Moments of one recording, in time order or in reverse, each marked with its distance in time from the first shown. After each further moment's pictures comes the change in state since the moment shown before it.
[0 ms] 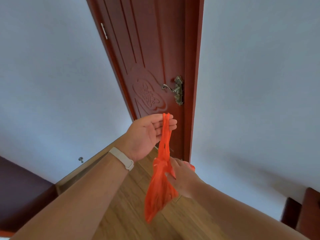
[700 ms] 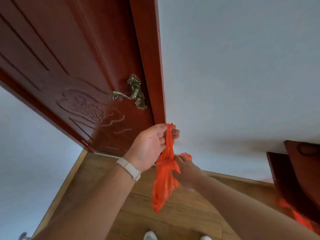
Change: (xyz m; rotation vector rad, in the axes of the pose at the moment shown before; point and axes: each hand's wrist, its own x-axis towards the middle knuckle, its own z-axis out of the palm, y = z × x) left_hand 0.220 -0.033 -0.062 0.036 -0.394 -0.379; right_hand 0.143 0.062 0.016 0.158 0.144 0.574
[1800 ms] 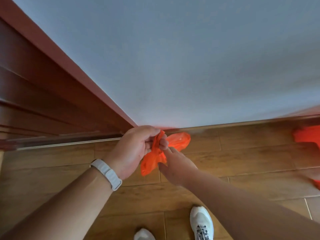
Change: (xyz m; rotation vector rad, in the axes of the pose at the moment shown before) left_hand 0.329 -0.329 -0.172 0.332 -0.069 -0.347; right_hand 0.226 0.254 0.274 0.224 -0.131 0.342
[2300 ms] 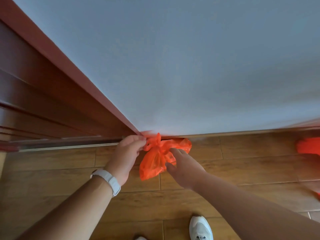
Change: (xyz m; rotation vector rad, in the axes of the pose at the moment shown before) left_hand 0.012 -0.022 -0.026 0.116 0.331 -0.015; right_hand -0.008 0.007 -0.033 0.080 0.022 0.043
